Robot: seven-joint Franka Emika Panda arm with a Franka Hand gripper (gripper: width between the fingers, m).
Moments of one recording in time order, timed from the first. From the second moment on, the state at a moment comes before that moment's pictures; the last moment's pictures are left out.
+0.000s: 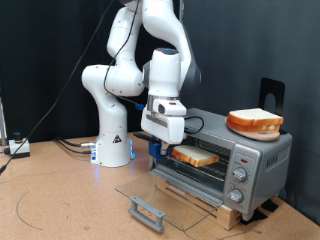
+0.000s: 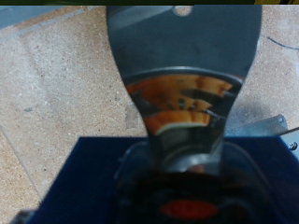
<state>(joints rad) -0.74 -0.53 0.95 -2.79 0.53 2.50 -1.10</state>
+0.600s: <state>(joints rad) -0.69 -0.54 0.88 -2.75 0.58 2.38 -1.15</state>
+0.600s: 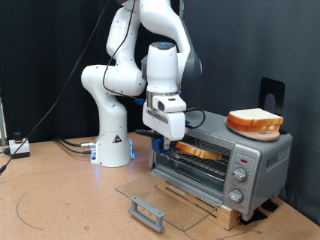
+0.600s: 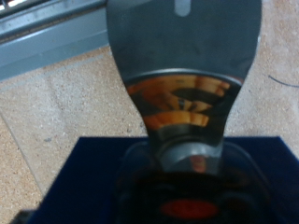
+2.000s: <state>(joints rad) -0.94 -0.50 0.77 -2.70 0.53 2.28 -1.03</state>
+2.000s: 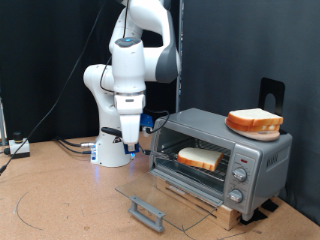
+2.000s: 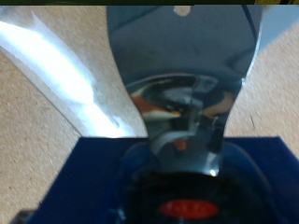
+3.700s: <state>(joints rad) -0.75 -0.82 0.50 -2.68 0.84 1.78 -1.22</state>
